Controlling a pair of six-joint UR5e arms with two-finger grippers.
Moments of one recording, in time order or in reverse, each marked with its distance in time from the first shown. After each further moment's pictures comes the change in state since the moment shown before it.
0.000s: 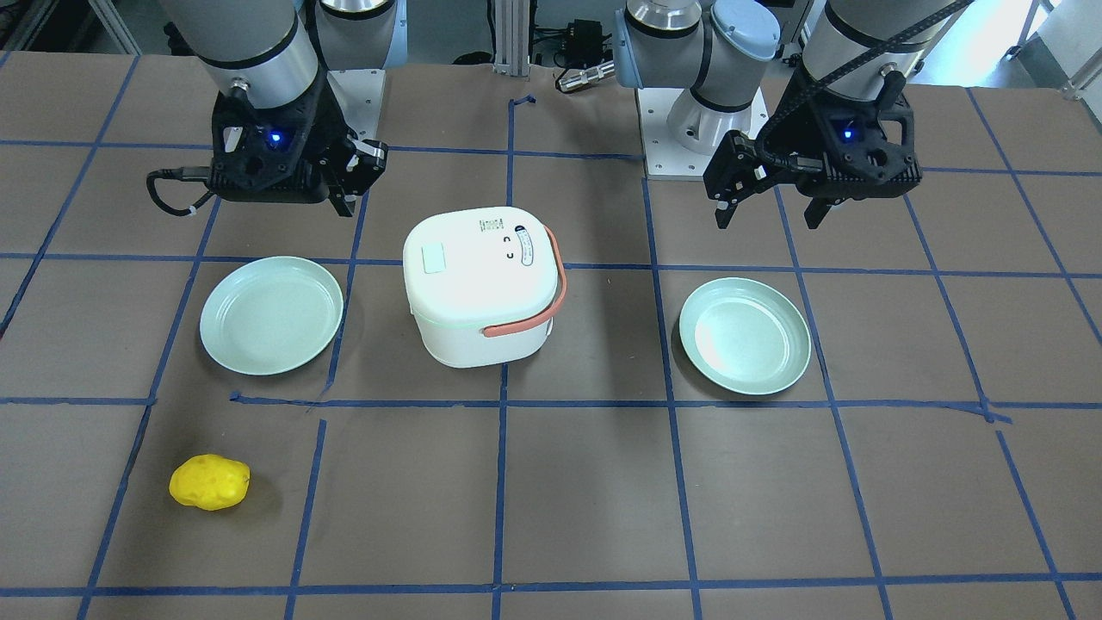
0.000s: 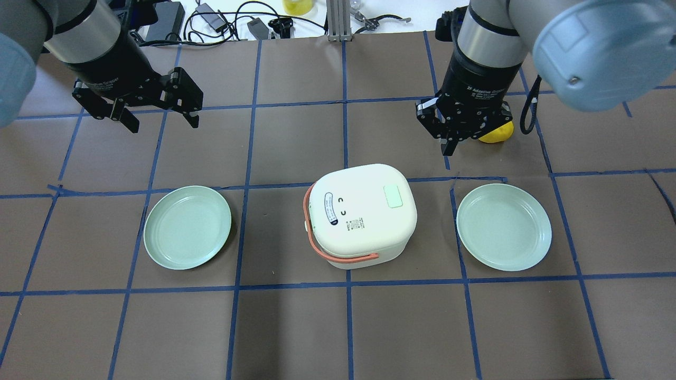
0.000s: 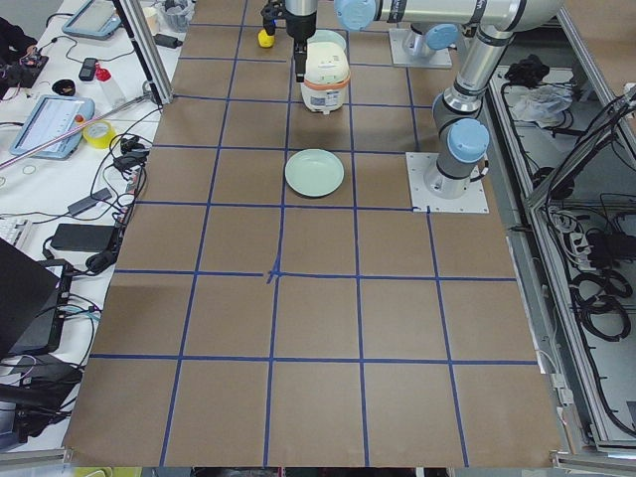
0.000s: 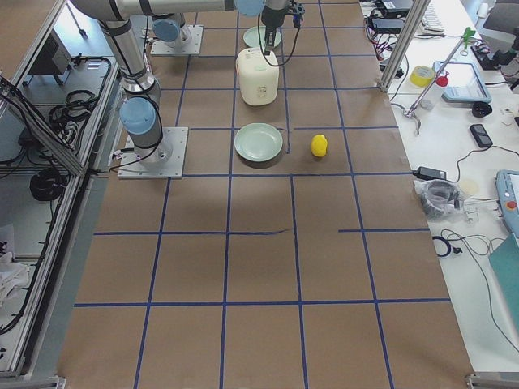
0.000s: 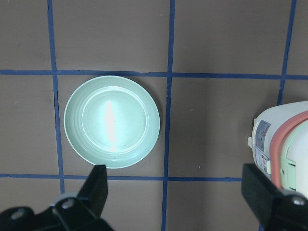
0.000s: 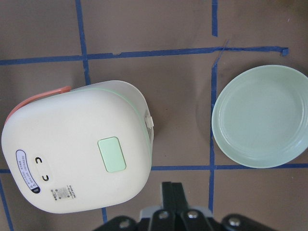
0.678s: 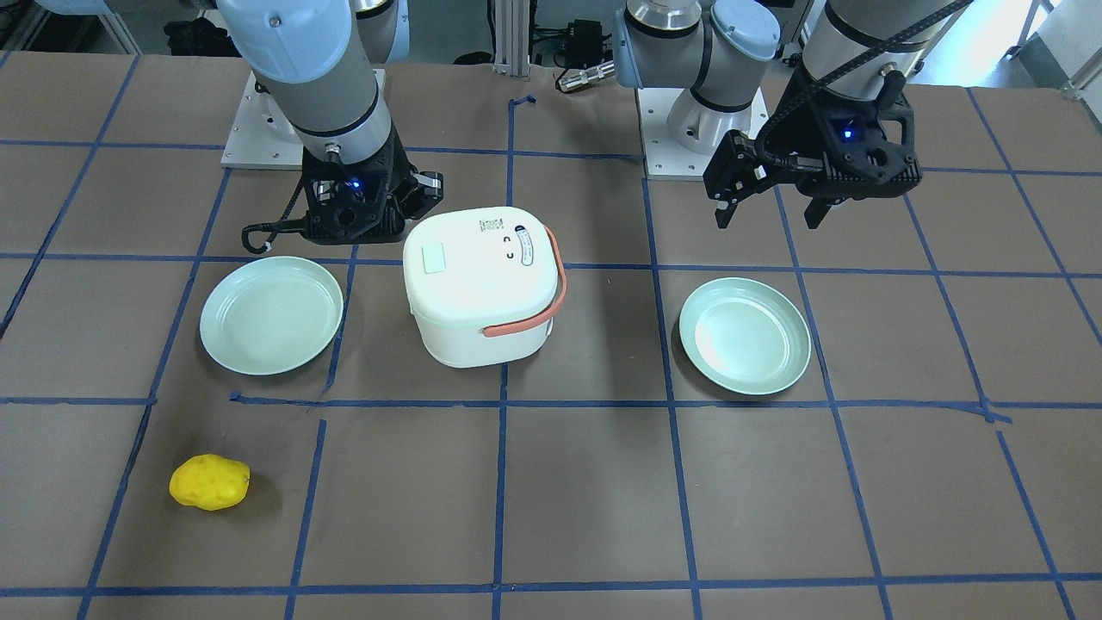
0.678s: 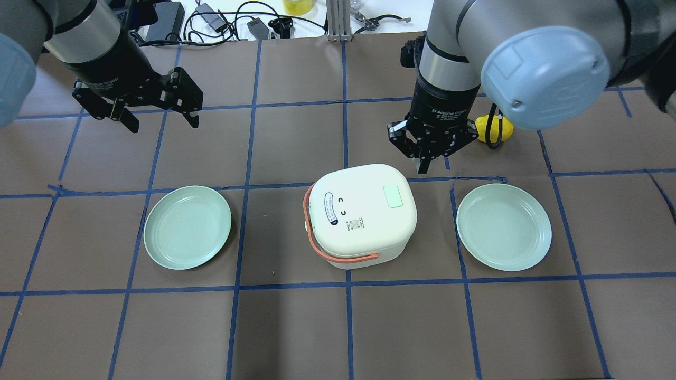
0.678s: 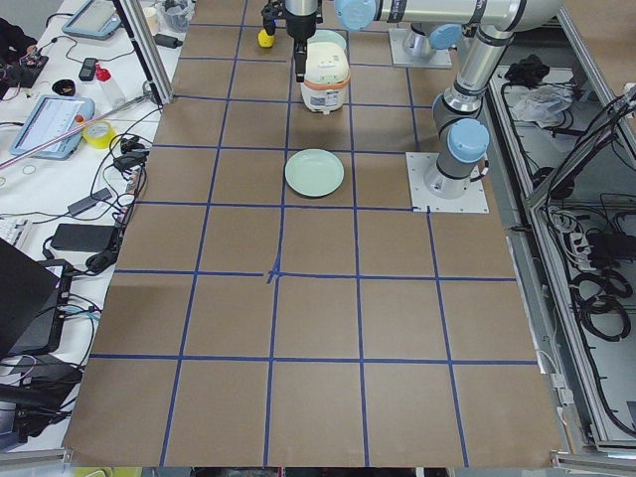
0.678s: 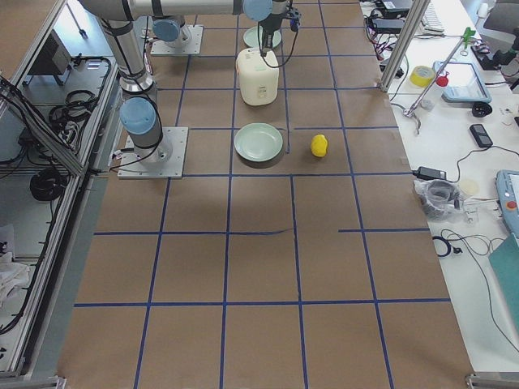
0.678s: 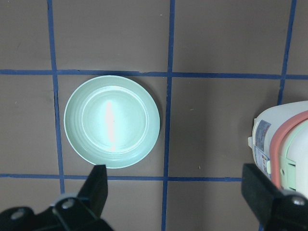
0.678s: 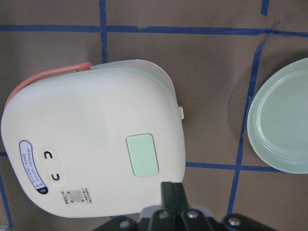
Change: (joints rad) left arm 0.000 0.000 0.000 0.000 0.000 0.000; right arm 0.066 0.055 0.063 -0.065 0.032 0.000
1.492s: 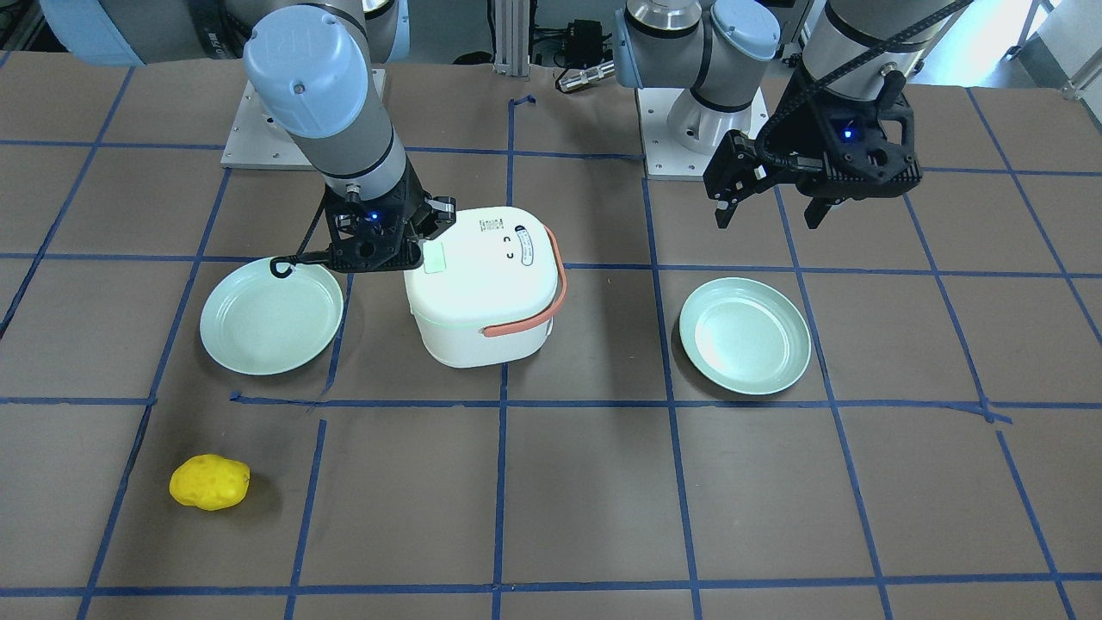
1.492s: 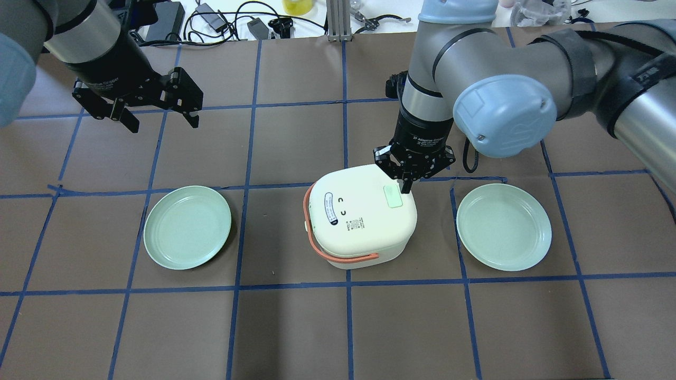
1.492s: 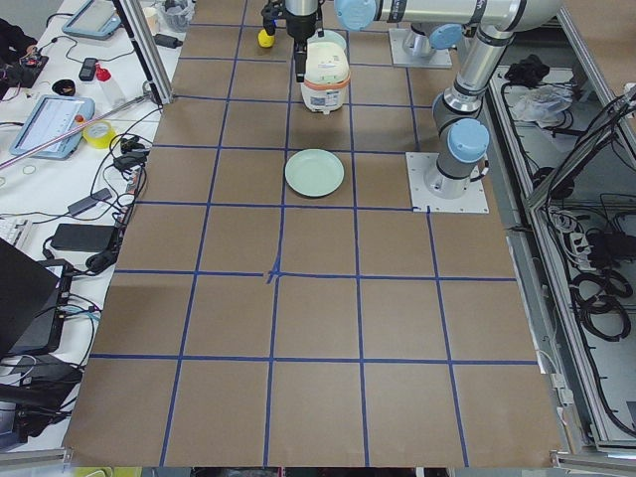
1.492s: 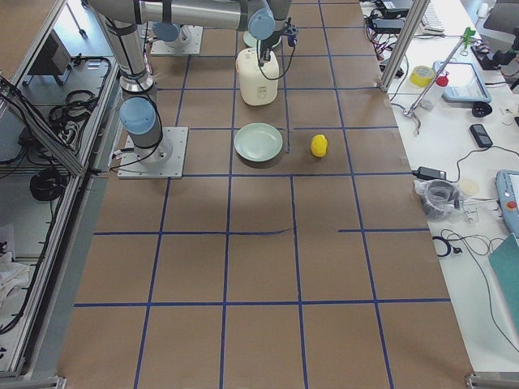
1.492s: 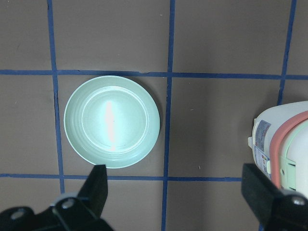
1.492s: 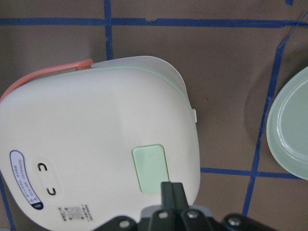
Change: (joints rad) left arm 0.000 0.000 0.000 0.000 0.000 0.000; right arm 0.004 0.036 0.056 -0.061 0.025 -0.005
